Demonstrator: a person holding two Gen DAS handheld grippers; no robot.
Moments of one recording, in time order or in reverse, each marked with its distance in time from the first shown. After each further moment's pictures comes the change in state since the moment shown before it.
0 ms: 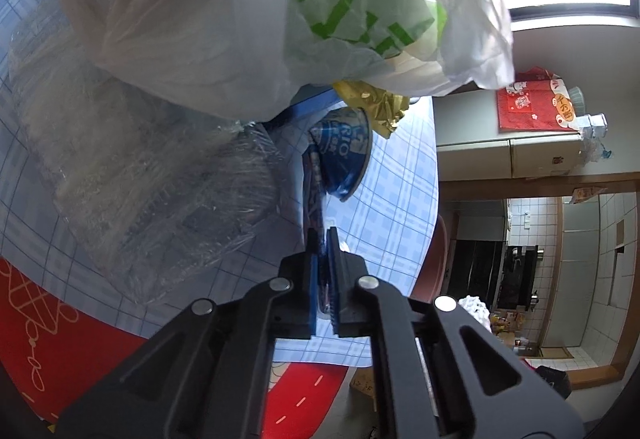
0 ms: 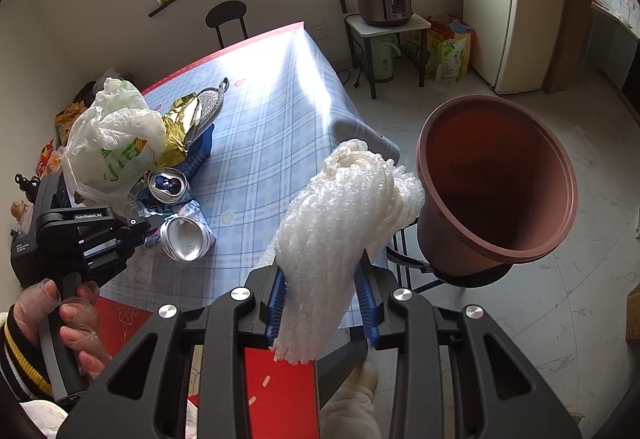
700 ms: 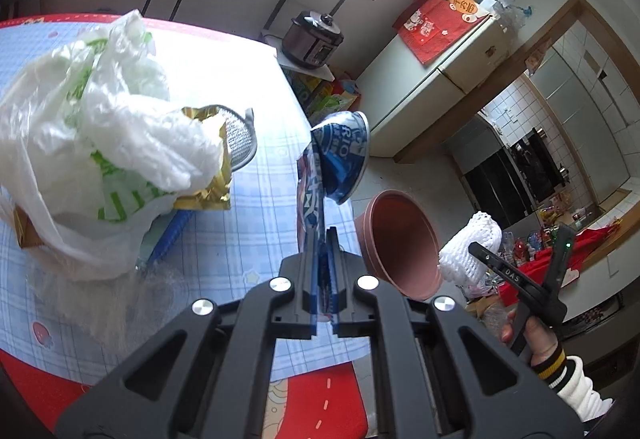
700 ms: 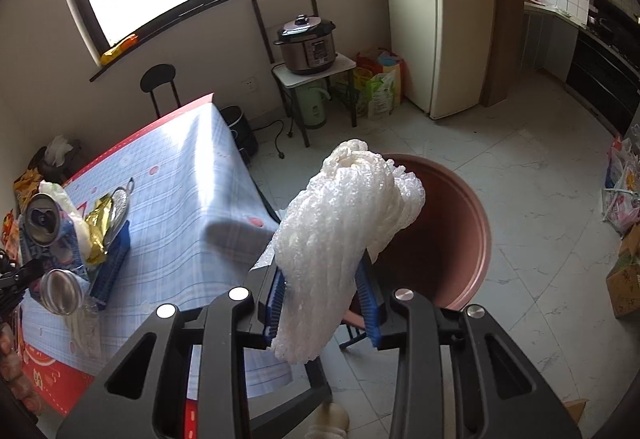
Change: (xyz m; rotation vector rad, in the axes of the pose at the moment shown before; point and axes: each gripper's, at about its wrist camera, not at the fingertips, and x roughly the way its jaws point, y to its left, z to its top) left arm -0.061 -0.129 -0.019 0.611 -0.123 -0.014; right arm -0.032 -0.125 0.066 0.129 -0.160 -0.200
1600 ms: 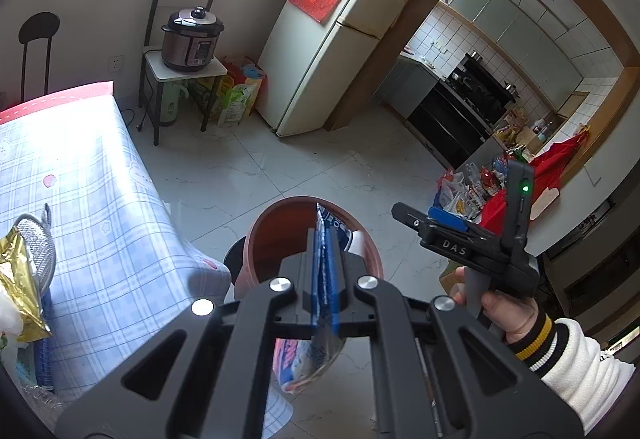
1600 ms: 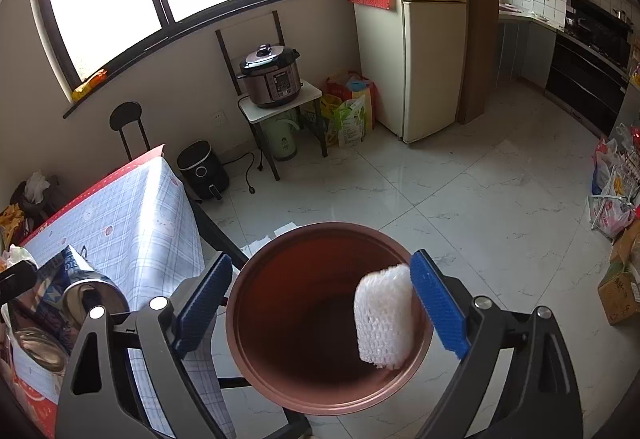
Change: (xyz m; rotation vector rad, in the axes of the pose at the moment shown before) left arm 0.128 -0.176 0.033 0.310 0.109 -0.182; right arm 0.017 -0.070 0.063 0.036 -0.071 -0.027
